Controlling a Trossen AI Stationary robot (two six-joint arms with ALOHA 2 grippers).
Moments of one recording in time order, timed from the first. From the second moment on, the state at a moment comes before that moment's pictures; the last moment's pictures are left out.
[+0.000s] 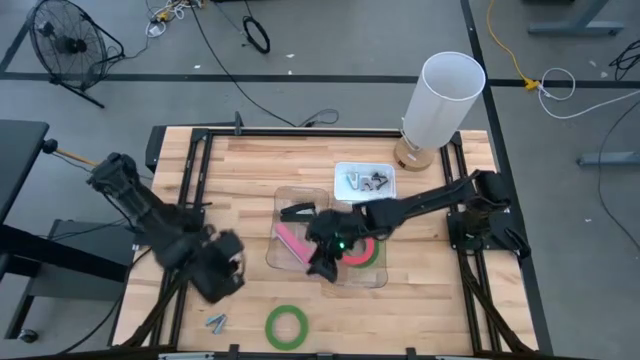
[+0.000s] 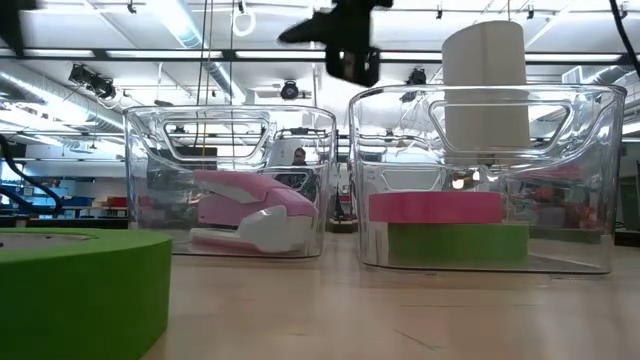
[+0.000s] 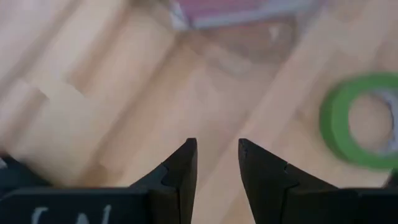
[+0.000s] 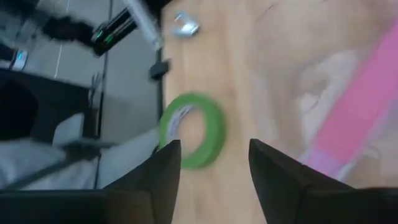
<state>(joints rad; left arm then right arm) -0.80 1.37 1.18 -1.23 -0.41 -1.37 0.20 1.85 1.46 -0.33 -0.33 0.64</state>
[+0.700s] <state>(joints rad) -1.15 1.73 1.08 -0.78 -0.12 -1.88 0.46 1.84 1.46 -0.38 -0.19 0.63</state>
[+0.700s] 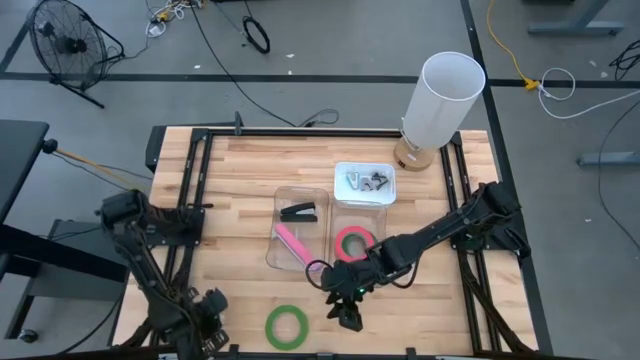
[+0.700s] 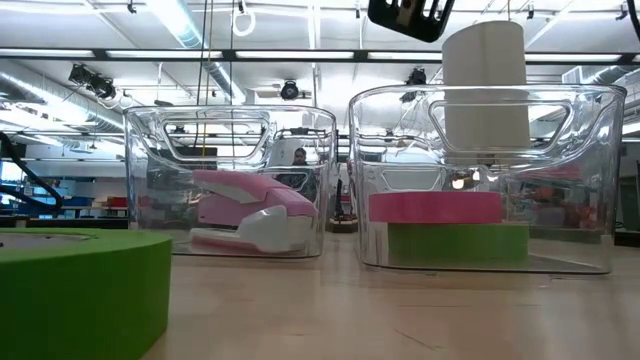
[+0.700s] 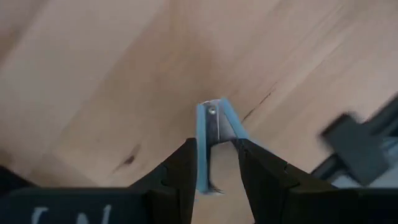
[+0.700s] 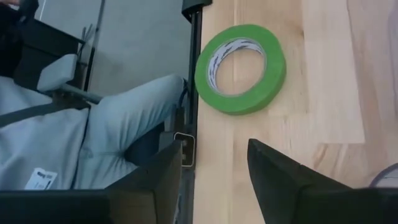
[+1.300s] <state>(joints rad) -1.15 1.77 1.09 -0.79 -0.04 -1.92 0.46 1.84 1.46 -0.38 -0.14 0.59</state>
